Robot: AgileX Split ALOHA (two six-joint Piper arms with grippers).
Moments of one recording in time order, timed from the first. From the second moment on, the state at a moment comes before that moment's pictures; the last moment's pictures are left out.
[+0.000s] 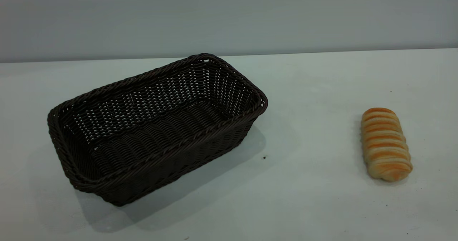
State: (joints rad) left arm -0.19 -0.02 -0.49 0.03 1.14 -0.02; right arm 0.01 0.09 -0.48 -0.13 1.13 0.13
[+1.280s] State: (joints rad) left arm -0.21 1.42 -0.71 0.14 0.51 -0.51; right arm 0.10 0.65 -0.60 -0.11 0.76 0.05
